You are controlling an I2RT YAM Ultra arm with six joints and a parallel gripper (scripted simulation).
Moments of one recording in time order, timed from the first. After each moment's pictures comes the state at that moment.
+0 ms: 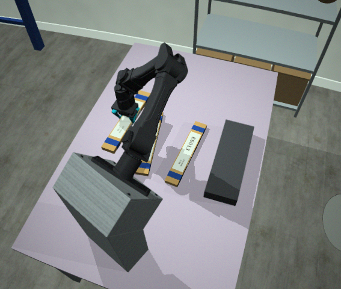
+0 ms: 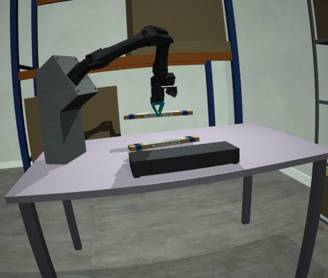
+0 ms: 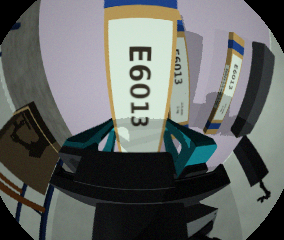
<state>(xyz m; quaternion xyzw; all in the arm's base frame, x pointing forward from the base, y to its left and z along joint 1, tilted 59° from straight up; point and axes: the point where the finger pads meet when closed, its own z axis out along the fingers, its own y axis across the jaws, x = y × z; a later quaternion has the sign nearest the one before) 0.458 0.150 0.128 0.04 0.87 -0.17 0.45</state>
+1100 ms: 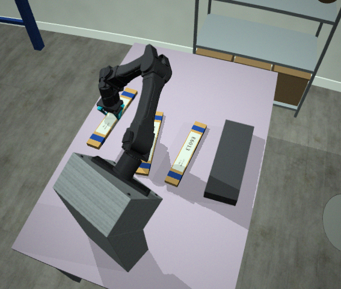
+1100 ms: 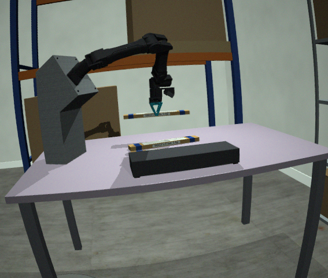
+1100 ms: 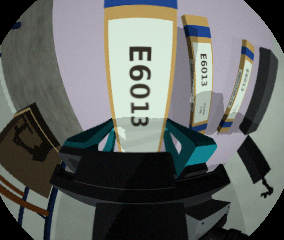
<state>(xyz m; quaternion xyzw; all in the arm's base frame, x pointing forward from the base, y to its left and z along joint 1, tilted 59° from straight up) 0.476 0.217 0.105 0.05 0.87 -0.17 0.46</state>
